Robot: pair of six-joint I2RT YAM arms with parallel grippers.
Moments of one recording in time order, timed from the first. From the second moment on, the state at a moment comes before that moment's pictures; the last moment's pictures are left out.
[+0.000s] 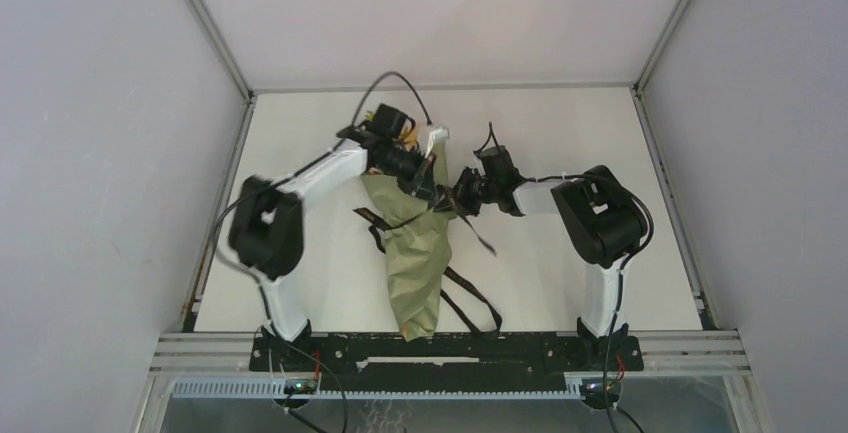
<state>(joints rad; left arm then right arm) -0.50 1.72 1.47 -0.70 0.78 0.20 0.47 1.97 1.00 0.21 -0.58 1.00</state>
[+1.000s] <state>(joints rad) -0.47 2.04 1.35 -0.53 0.68 -0.07 0.79 1.35 0.74 -0.72 -0.13 0.74</state>
